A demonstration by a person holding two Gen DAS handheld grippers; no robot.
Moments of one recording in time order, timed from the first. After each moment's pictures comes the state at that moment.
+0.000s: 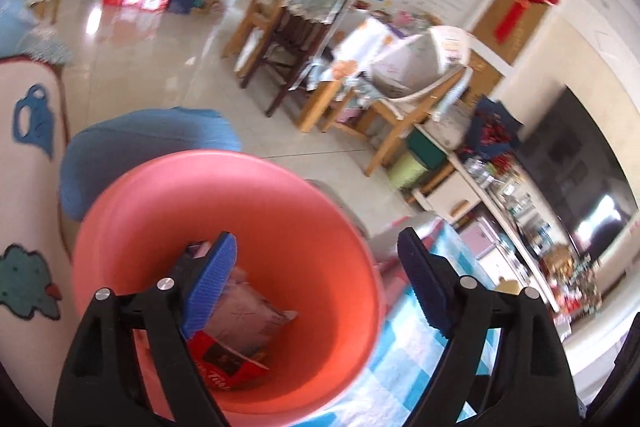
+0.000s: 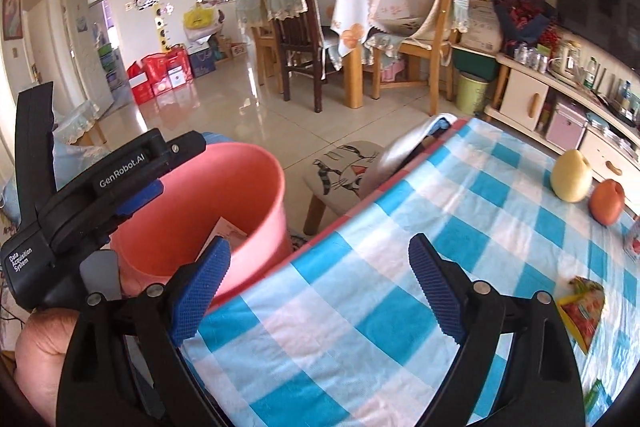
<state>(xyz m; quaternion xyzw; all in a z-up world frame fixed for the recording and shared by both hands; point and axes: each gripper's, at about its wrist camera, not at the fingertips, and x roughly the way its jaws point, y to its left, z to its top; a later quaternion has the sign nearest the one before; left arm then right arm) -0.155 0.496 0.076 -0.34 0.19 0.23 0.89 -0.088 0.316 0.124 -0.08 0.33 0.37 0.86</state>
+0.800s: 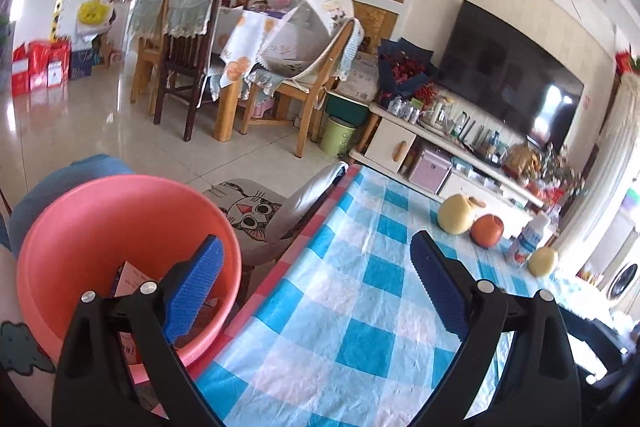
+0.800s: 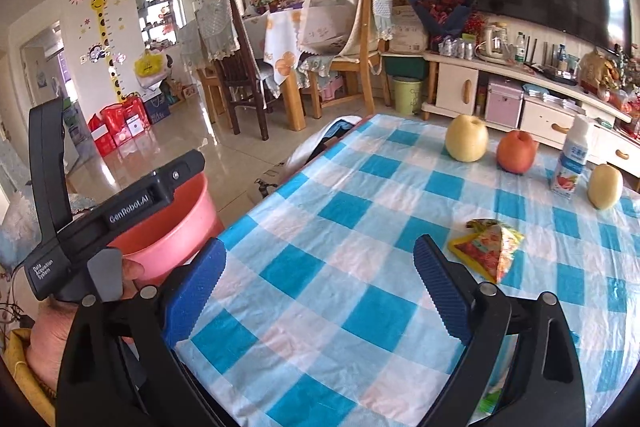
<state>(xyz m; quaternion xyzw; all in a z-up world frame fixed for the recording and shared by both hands) -0.128 0.375 0.102 -0.18 0.22 0.10 0.95 -0.110 0.173 0.143 -0.01 0.31 0.28 0.91</state>
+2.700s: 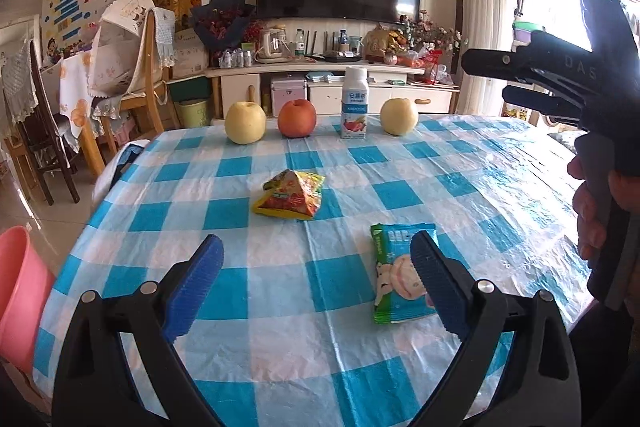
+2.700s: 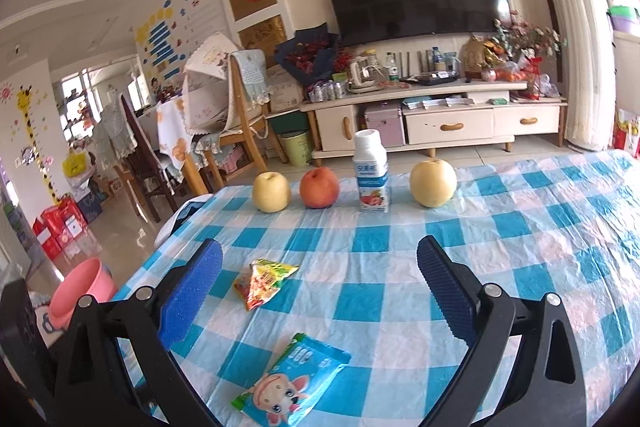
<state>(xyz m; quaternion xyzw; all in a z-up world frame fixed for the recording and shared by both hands) -0.140 0.113 0.079 0.03 0.28 -0.13 0.95 -0.082 -0.092 0.154 0.11 0.24 0.11 0.96</state>
